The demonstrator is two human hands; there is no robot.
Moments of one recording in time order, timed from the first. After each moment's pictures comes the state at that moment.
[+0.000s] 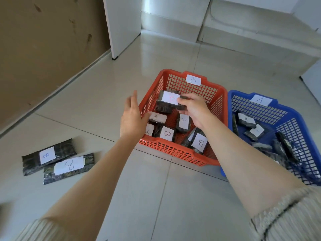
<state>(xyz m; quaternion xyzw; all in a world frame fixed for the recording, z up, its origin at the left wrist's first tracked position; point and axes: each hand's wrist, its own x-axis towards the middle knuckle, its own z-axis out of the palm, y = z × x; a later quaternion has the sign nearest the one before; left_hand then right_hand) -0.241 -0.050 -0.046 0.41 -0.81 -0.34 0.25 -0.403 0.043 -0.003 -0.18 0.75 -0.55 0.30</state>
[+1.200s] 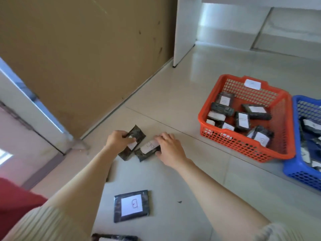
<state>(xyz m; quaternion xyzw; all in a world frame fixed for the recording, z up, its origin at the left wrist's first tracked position) 0.024 -0.114 -0.055 0.61 -0.70 -0.38 0.08 -0.131 0.003 -0.076 -0.63 0.76 -0.11 0.11</state>
